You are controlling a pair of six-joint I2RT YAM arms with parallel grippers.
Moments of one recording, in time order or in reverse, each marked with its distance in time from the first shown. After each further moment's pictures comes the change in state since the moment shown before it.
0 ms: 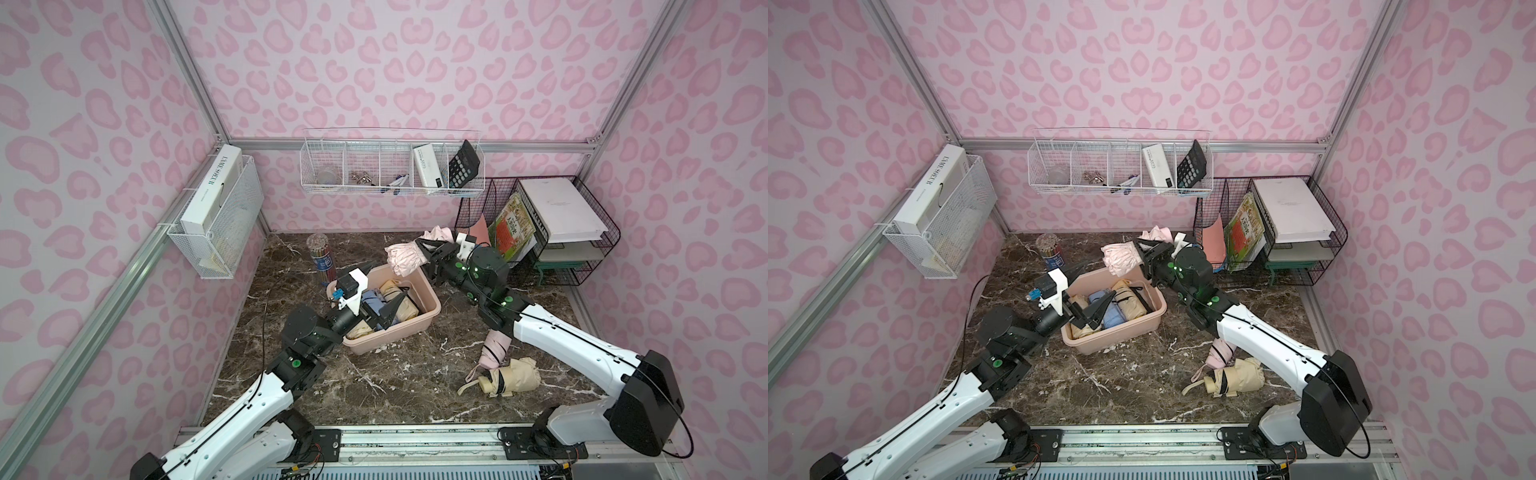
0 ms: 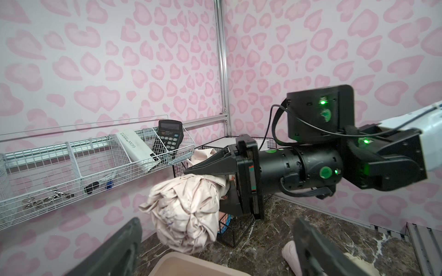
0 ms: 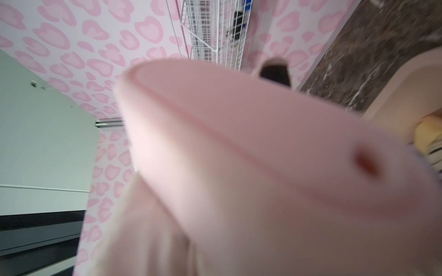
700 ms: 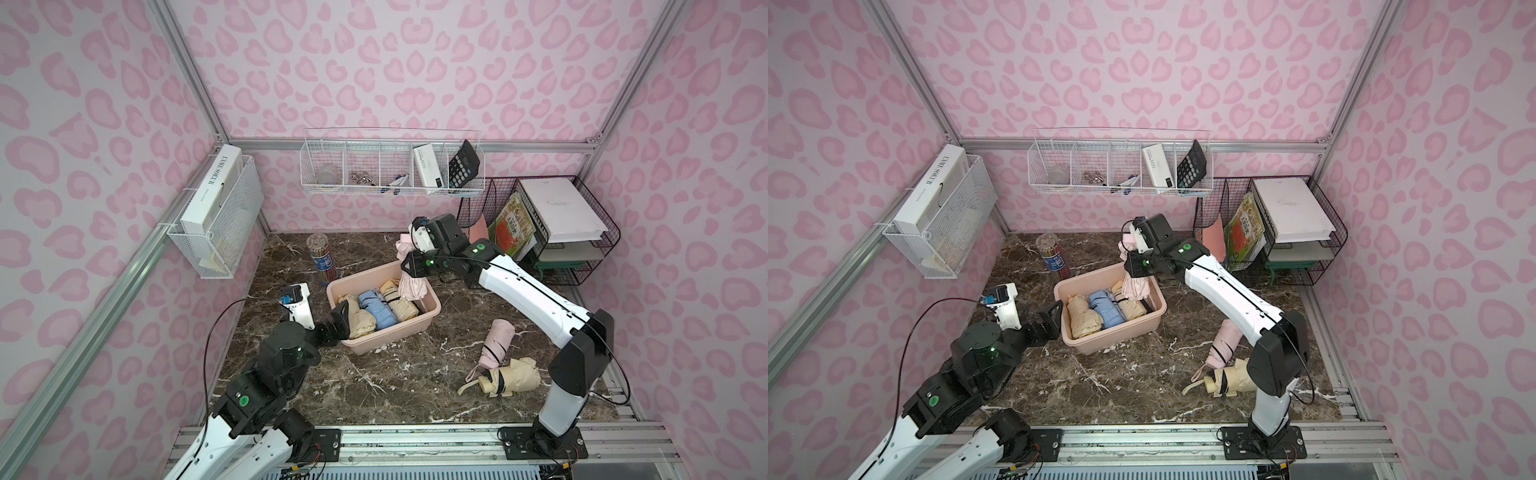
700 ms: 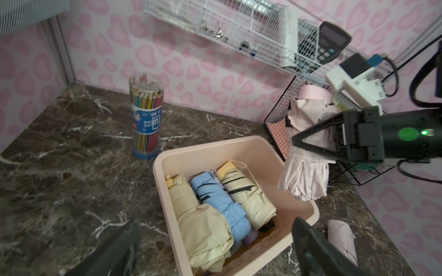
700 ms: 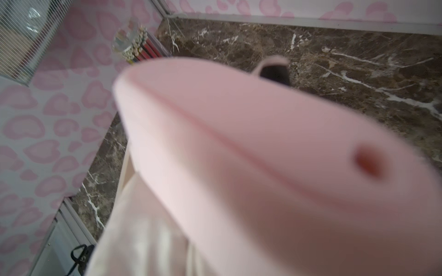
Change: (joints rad) left arm 0.000 -0.225 0.130 -0.986 -0.632 -0.584; right arm 0.005 0.455 0.731 -1.009 -0.093 -1.201
